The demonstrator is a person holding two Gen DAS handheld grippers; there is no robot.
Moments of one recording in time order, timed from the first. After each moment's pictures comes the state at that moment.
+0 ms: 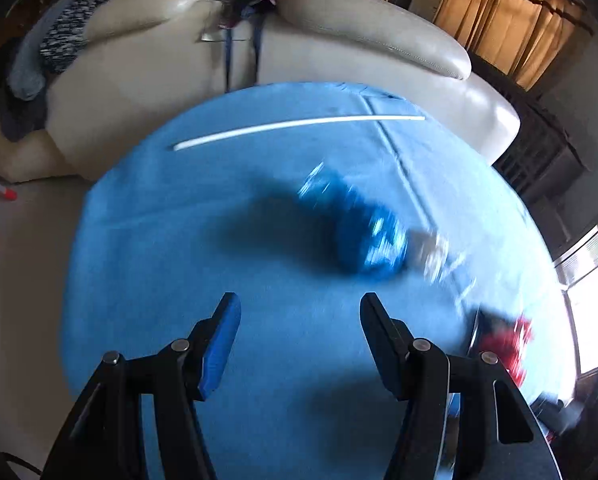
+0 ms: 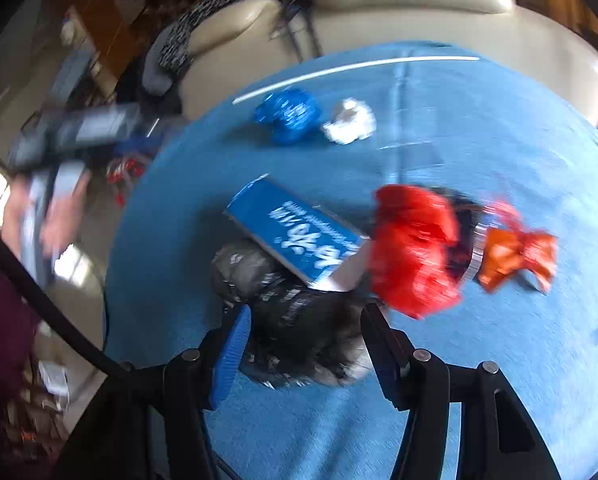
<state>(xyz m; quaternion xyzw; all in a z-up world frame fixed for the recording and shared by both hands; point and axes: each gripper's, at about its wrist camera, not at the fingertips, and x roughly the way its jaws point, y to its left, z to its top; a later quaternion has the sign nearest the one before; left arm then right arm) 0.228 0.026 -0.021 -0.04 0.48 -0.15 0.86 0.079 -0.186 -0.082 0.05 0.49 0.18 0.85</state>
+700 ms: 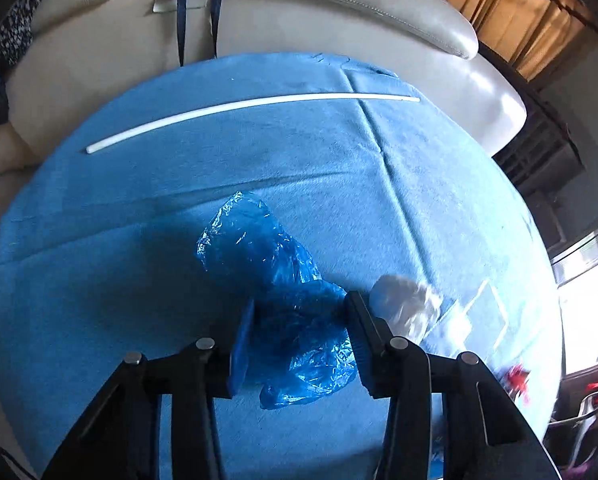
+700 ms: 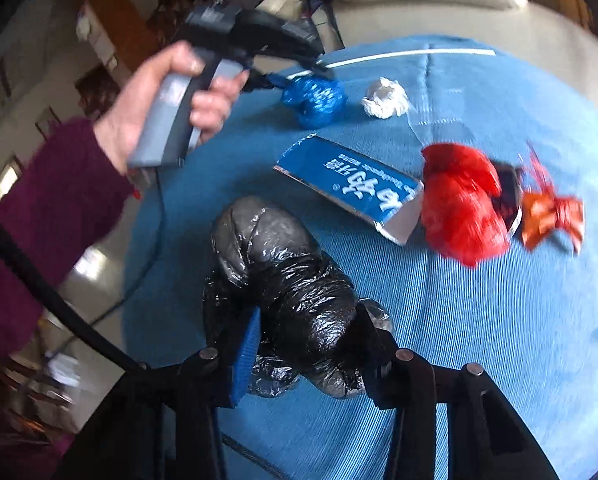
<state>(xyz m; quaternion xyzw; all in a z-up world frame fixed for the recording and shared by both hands) 0.284 -0.043 -0.058 -0.04 0.52 -0.16 0.84 0.051 -0.167 -0.087 0.08 0.48 0.20 0.85</state>
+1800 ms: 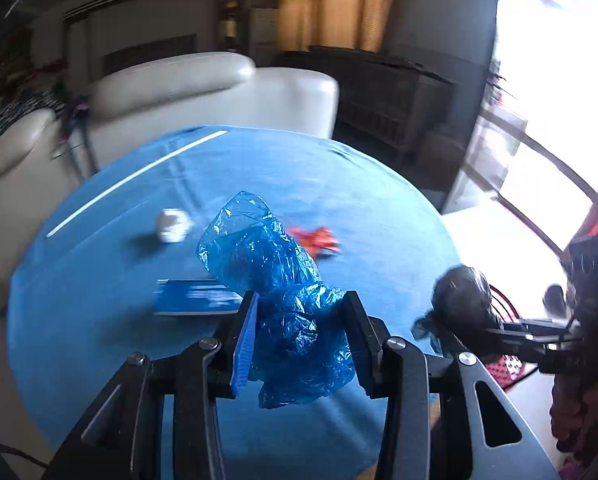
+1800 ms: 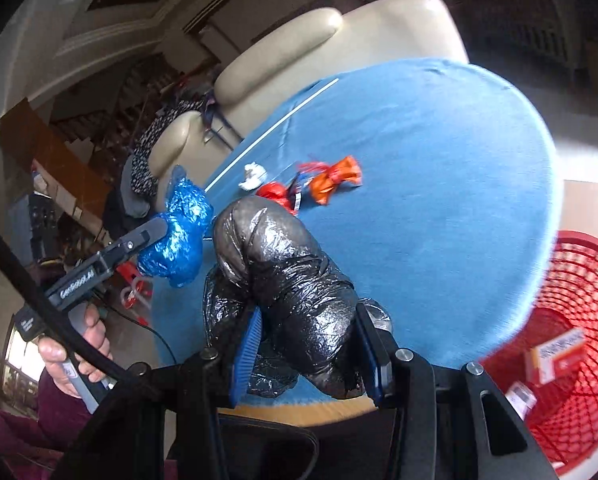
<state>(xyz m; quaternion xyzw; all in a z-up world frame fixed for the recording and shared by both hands) -0.010 -0.138 0.021 0.11 0.36 -0.35 0.86 -0.110 -0.332 -0.046 0.28 0.38 0.06 0.88</state>
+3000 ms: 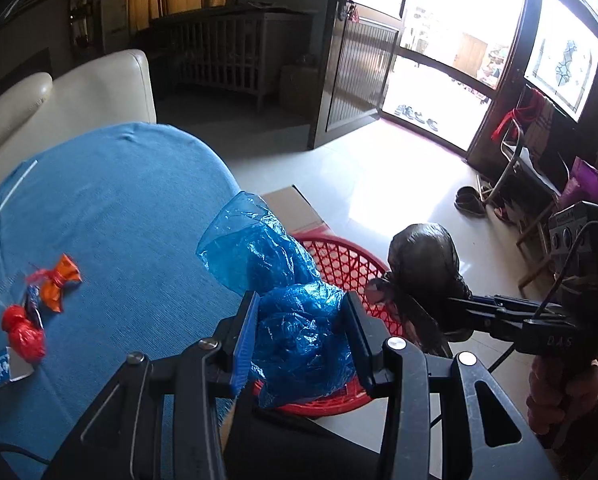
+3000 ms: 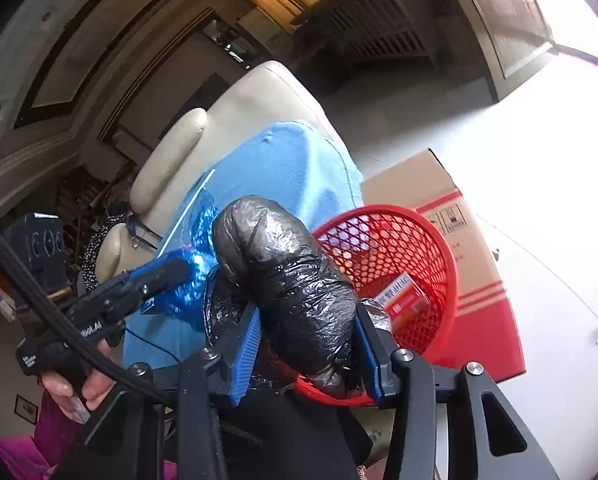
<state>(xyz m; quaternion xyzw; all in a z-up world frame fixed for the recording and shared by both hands) -0.132 -0.336 -0.009 0.21 0.39 -0.53 0.73 -0.300 -0.463 -0.055 0.40 0.30 -0.12 0.86</state>
